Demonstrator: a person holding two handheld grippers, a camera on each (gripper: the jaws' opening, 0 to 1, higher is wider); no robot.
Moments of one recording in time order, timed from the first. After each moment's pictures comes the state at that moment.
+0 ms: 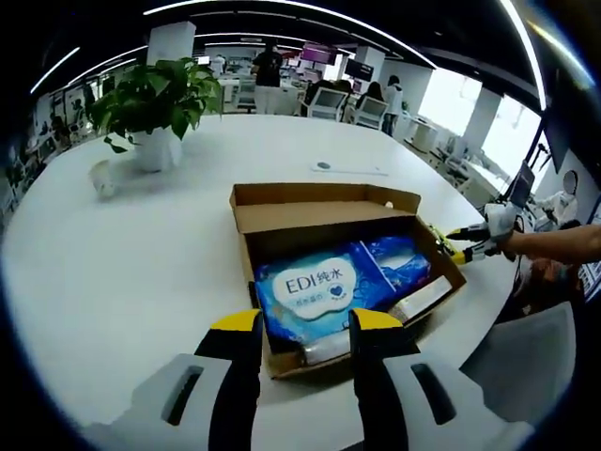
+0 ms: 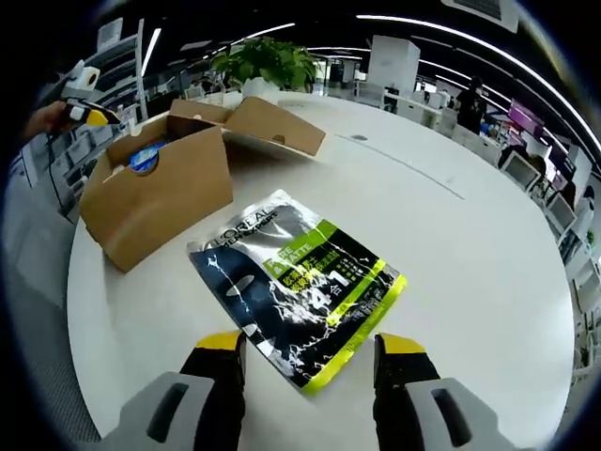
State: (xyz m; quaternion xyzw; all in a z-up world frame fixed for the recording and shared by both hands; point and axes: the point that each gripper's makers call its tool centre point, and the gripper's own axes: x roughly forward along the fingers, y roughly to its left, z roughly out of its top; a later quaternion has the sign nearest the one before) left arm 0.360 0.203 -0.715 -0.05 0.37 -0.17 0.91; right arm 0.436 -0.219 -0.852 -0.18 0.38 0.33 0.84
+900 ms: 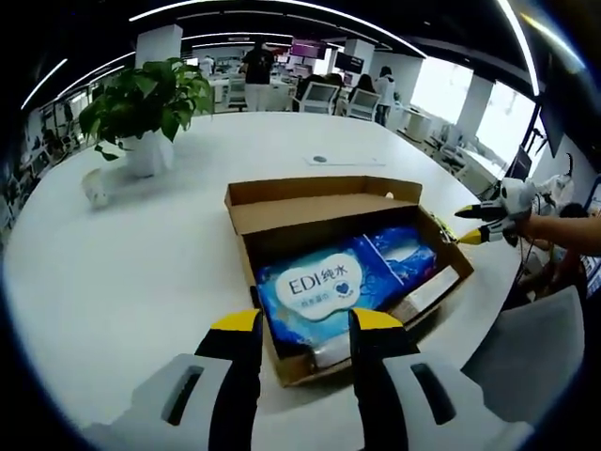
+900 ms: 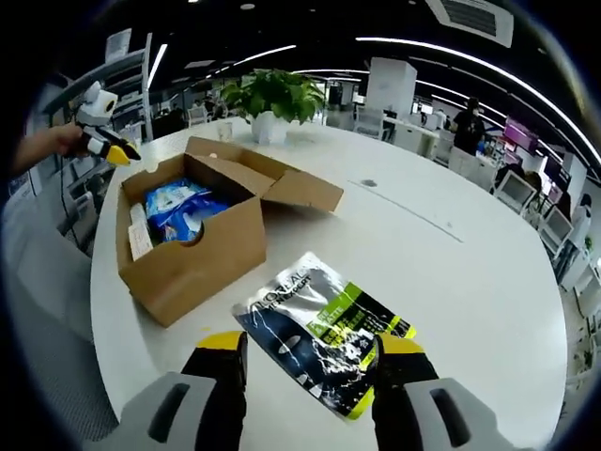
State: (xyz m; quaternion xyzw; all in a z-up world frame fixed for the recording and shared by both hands) left arm 0.372 0.197 -0.729 -0.02 0.38 -0.19 0.90; right arm 0.427 -0.166 -0.785 -0.16 0.32 0.35 0.87
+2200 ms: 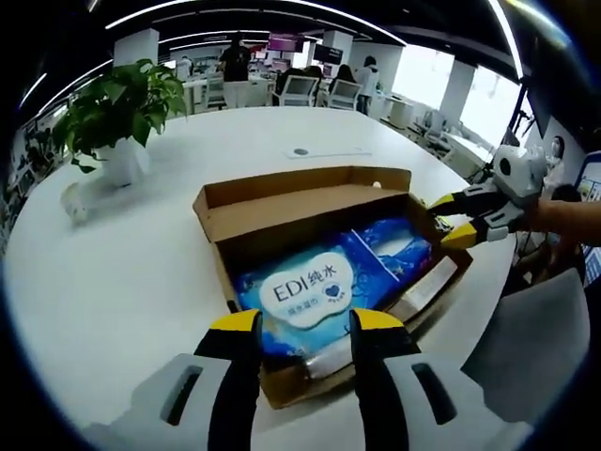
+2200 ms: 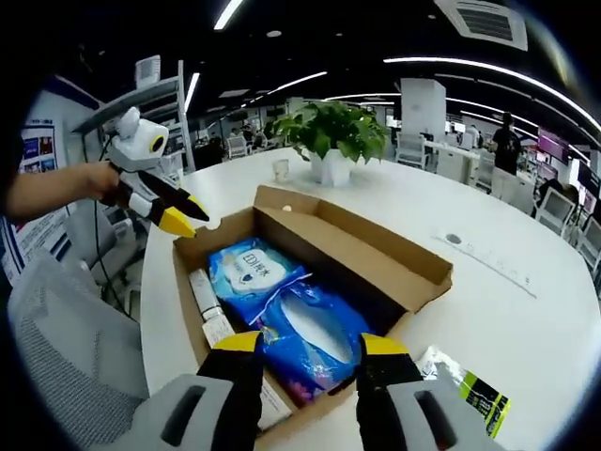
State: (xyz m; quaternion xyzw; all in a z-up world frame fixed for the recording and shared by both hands) left arm 0.379 0.180 -0.741 0.00 0.39 -0.23 0.89; right arm 0.405 -0.011 -0.759 -0.10 0.29 0.44 0.84
